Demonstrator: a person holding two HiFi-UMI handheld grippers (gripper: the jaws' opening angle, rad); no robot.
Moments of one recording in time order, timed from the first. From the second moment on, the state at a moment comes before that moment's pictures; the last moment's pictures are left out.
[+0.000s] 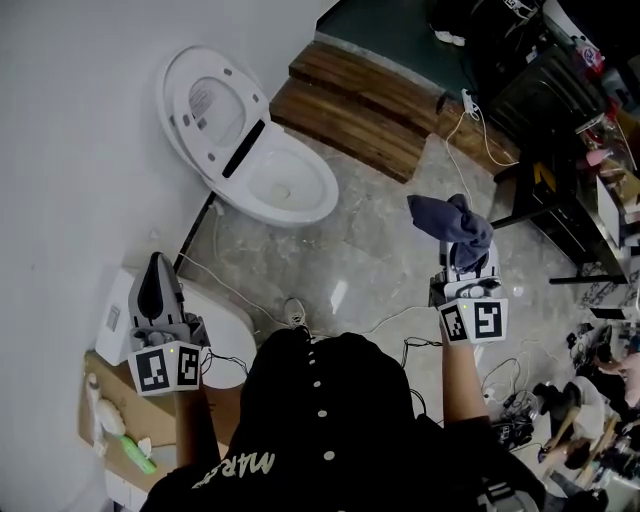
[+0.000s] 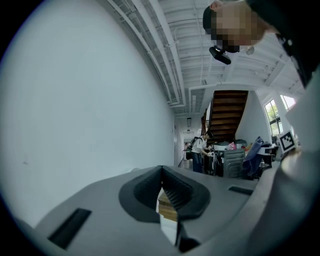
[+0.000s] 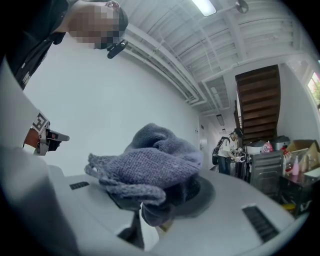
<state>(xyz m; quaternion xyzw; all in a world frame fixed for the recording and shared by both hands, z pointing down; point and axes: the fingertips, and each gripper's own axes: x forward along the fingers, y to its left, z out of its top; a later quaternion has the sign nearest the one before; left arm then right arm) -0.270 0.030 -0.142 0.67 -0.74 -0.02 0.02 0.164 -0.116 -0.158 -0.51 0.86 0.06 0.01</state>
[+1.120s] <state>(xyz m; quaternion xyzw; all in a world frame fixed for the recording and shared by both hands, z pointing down) -0.275 0.002 -0.155 0.66 -0.75 -0.04 0.02 0.114 -0.154 -0.169 -0.46 0.88 0.06 0.02</state>
